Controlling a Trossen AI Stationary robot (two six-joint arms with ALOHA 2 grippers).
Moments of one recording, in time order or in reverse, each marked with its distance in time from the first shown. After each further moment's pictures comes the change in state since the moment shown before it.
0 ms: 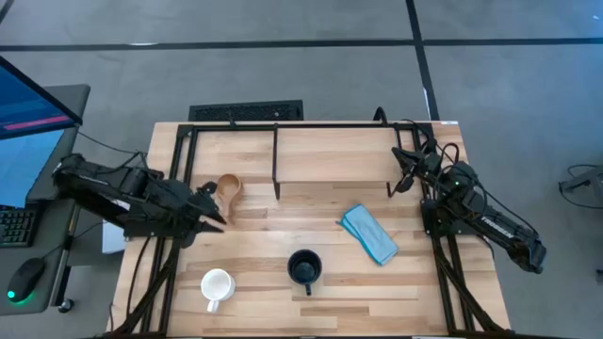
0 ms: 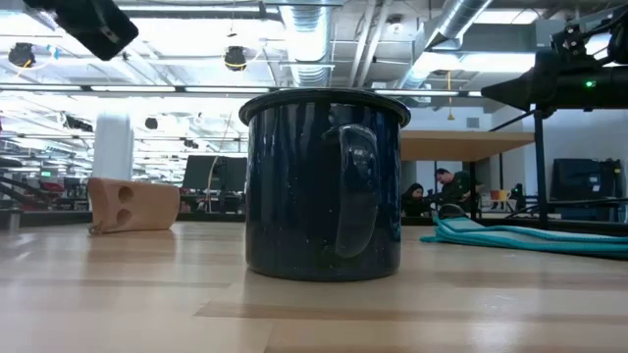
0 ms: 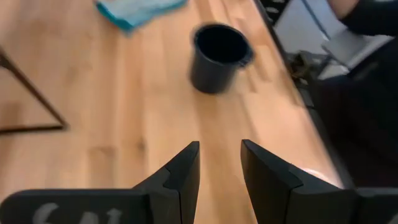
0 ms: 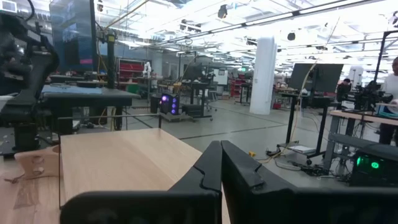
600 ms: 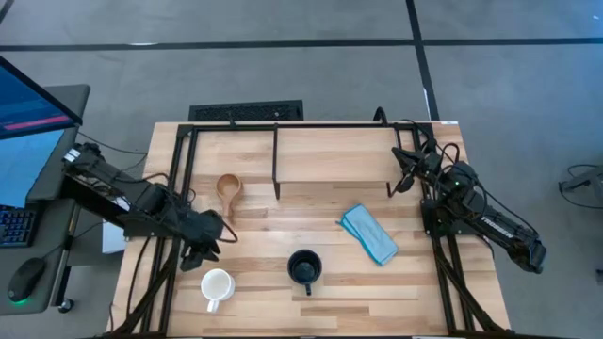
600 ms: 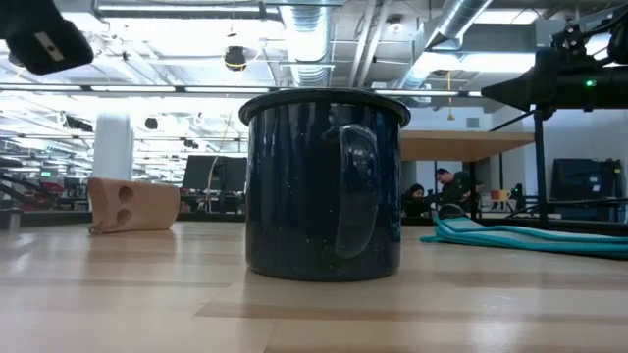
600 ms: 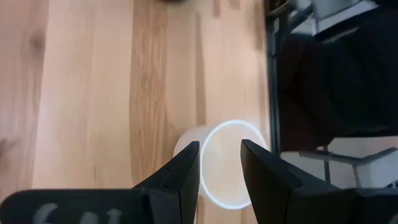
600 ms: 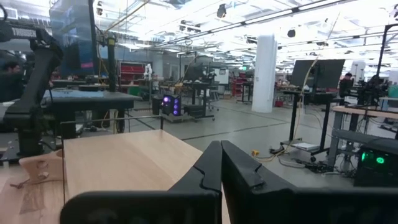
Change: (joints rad) left arm -0.211 0.239 0.028 -0.029 0.077 -0.414; right arm 0.000 0.000 0.000 0.000 0.000 0.034
